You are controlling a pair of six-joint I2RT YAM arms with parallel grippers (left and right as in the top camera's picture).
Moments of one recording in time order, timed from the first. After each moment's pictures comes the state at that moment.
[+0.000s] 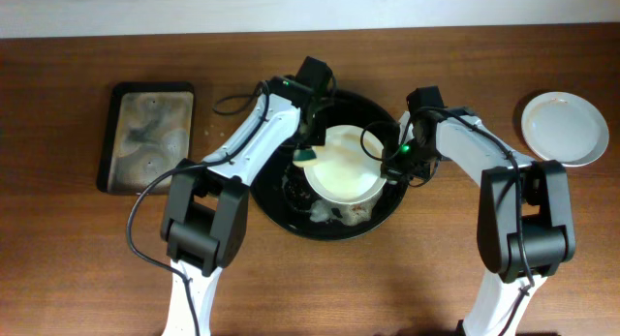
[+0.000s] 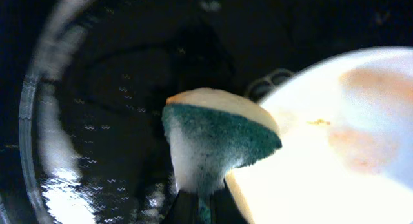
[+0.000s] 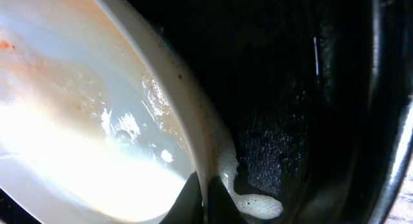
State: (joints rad) left arm -0.47 2.24 1.88 -1.00 -0.03 -0.37; right arm 0.12 2.02 1.32 -0.79 -0.37 0.33
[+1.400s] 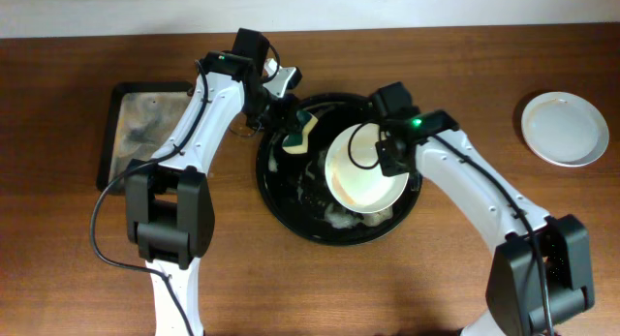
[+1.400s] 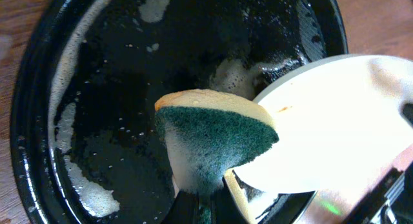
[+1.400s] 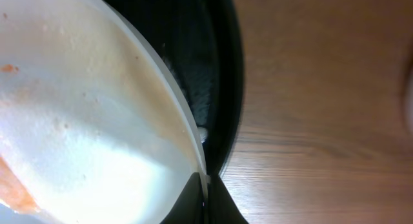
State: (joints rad) left arm -0.26 2.21 1.94 -1.09 0.52 -0.01; right arm 0.38 1.76 1.36 -0.92 0.36 0.14
